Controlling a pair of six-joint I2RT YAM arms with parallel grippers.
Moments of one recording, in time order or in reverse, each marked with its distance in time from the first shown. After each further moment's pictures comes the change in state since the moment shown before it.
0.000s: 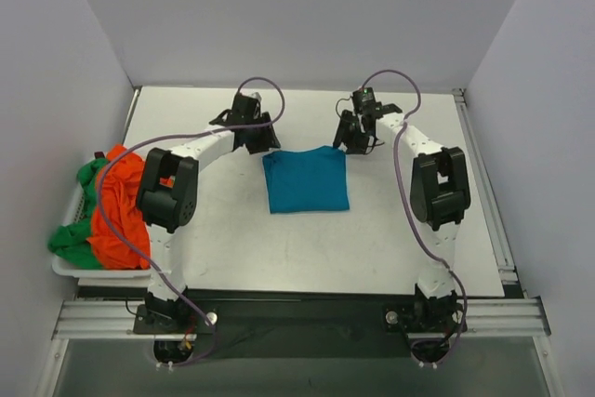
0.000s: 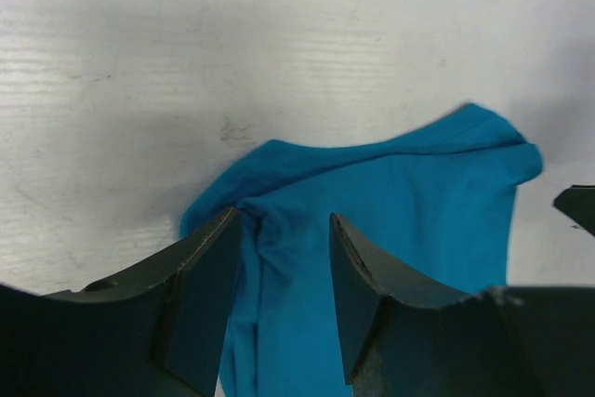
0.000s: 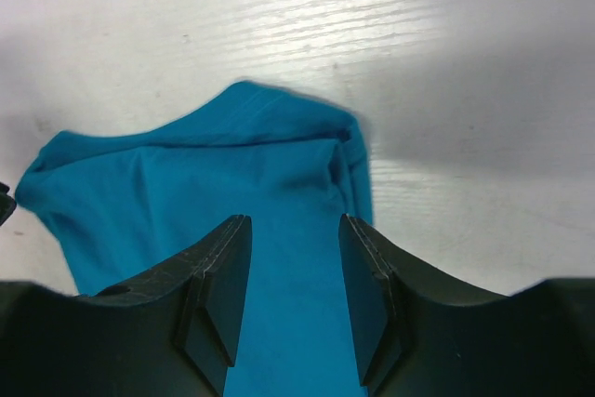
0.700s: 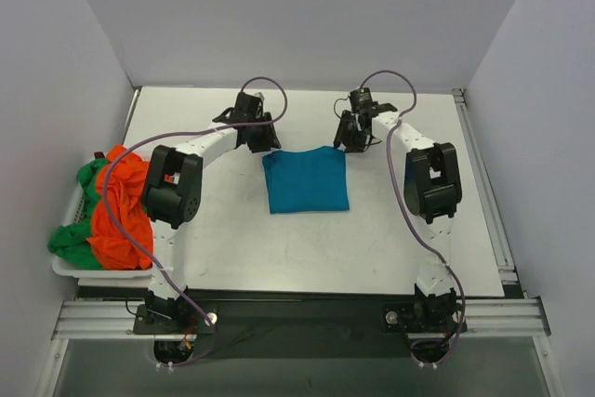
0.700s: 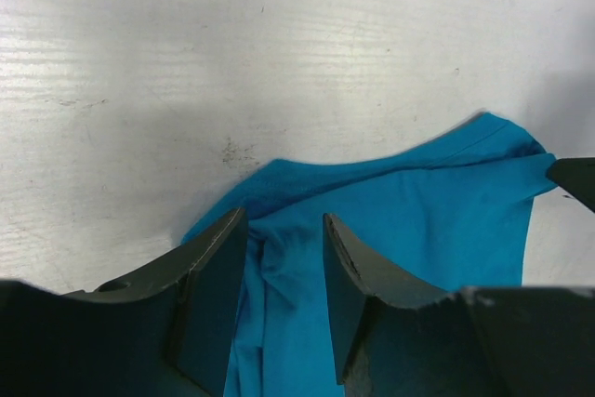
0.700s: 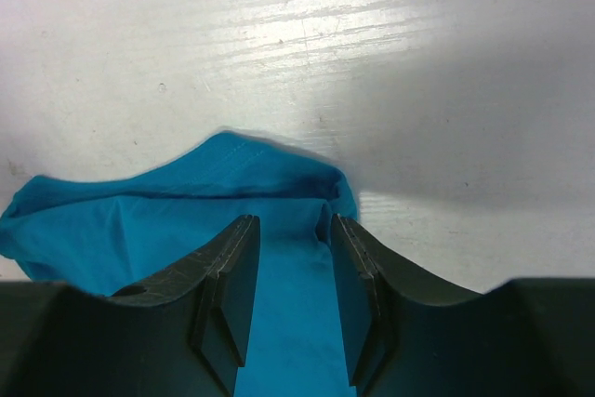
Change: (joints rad) left arm -0.002 0.070 0.067 -0.045 -0.003 0.031; right arm -0.008 0.106 0.080 0.002 0.035 -0.010
